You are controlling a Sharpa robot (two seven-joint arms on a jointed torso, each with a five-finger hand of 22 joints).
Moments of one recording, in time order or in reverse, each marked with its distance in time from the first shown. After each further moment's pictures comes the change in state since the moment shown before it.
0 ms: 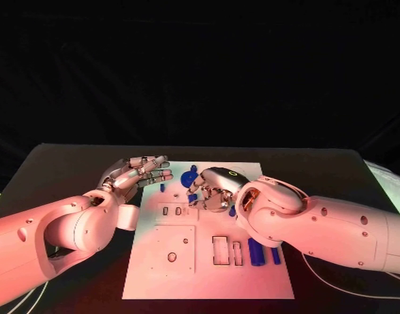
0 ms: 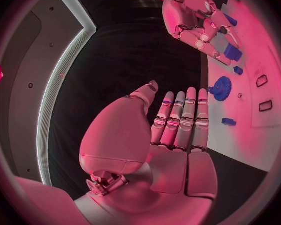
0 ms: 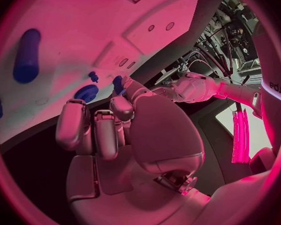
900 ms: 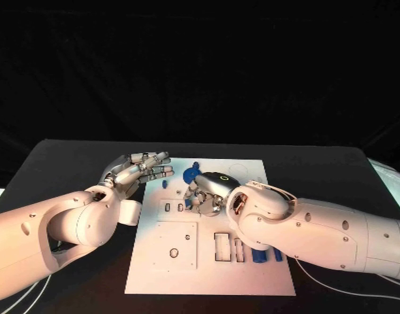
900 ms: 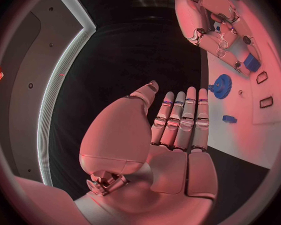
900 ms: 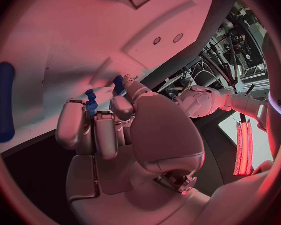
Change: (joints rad) left arm 0.000 -0.001 0.000 -0.007 0.002 0.001 0.002; left_hand 0.000 0.000 0.003 -0.003 0.000 0.000 0.000 0.000 0.000 0.000 0.000 0.000 0.000 0.004 -0.004 0.000 -0.001 0.000 0.004 -0.004 0.000 0.000; right arm -0.026 0.075 -0.011 -0.059 -0.073 0.026 -0.065; right_hand -0.011 -0.011 0.000 0.000 -0.001 0.001 0.001 -0.003 0.004 0.000 0.000 -0.004 -0.002 0.000 0.000 -0.006 0.000 0.000 -0.004 -0.004 -0.004 -0.006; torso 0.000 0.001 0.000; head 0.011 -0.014
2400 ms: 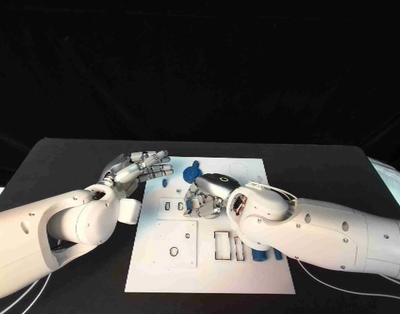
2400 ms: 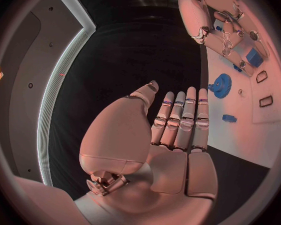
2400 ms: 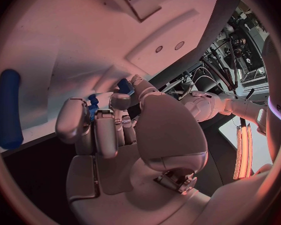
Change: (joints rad) left arm 0.000 -0.001 0.000 -0.001 0.002 0.000 -0.001; left_hand 0.000 0.000 0.000 0.000 0.000 0.000 0.000 0.000 0.000 0.000 0.000 0.000 0.000 0.000 0.000 0.000 -0.002 0.000 0.000 0.000 0.000 -0.001; right arm -0.006 -0.003 -0.006 0.000 -0.028 0.016 -0.008; right_hand -0.118 -0.107 -0.107 0.057 0.045 -0.061 0.019 -0.038 -0.014 -0.074 0.023 -0.131 -0.095 -0.003 0.004 -0.025 0.000 0.000 -0.023 0.015 -0.044 -0.066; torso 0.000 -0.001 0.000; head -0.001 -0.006
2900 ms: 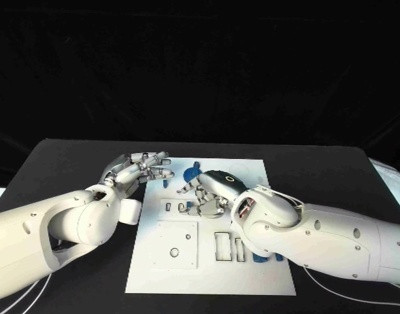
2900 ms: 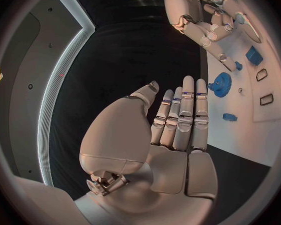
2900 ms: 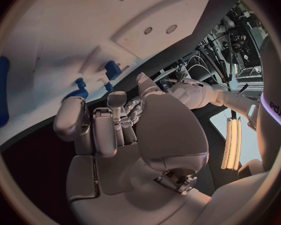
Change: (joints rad) left arm 0.000 0.002 0.000 -0.007 -0.016 -0.009 -0.005; left_hand -0.012 0.012 0.020 -0.005 0.000 0.075 -0.039 0.027 0.004 0.168 -0.073 0.076 0.020 0.352 -0.102 0.172 0.081 0.000 0.262 -0.098 0.156 0.062; right arm -0.013 -0.057 0.007 0.073 0.011 -0.181 0.110; right_hand 0.002 -0.012 -0.105 0.044 0.025 -0.070 0.020 -0.005 -0.011 -0.034 0.016 -0.014 -0.026 0.001 0.013 -0.018 0.000 0.000 -0.005 0.010 -0.010 -0.002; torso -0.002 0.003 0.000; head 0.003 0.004
